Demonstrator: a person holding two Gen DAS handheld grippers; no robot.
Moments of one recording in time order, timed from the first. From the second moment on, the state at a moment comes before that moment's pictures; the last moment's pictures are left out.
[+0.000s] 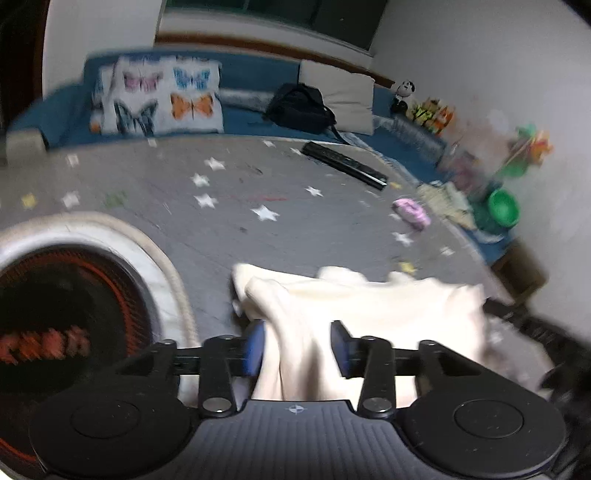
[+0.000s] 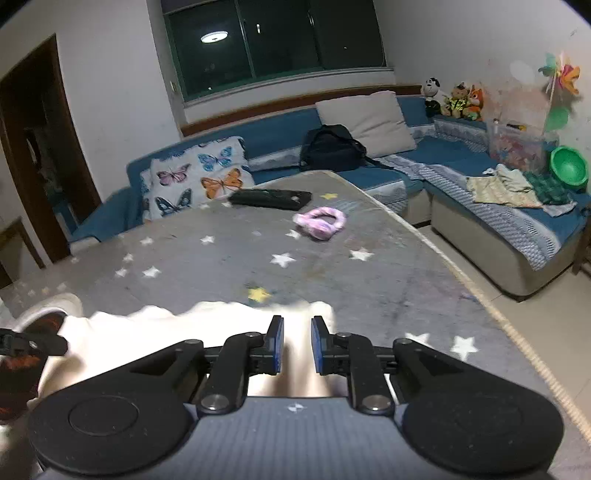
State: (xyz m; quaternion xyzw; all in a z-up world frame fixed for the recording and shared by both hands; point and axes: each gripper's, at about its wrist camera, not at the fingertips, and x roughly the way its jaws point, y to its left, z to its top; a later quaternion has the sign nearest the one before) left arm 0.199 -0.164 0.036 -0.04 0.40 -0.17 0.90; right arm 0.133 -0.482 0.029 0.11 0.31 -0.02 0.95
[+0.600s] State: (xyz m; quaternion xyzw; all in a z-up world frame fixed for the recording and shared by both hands) left arm 0.253 -0.209 0.004 0.02 0.40 -0.20 0.90; right arm 0.192 -0.434 0.005 0.06 0.34 0.05 0.94
